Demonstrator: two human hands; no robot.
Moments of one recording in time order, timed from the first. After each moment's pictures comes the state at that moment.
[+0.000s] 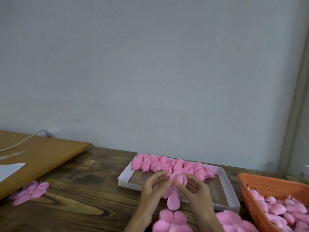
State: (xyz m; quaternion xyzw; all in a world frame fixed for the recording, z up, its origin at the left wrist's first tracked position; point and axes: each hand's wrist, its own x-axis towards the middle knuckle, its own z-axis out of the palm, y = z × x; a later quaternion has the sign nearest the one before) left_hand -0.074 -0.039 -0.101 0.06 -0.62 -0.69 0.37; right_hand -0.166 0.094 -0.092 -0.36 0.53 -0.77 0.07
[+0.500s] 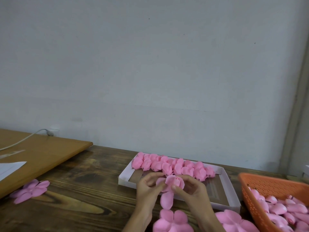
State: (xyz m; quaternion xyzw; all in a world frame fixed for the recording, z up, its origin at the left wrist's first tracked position) left_hand -0.075 -0.044 -0.102 0.13 -0.58 -0.70 0.40; right_hand -0.152 0.096 -0.083 -0.40 0.51 -0.75 0.12
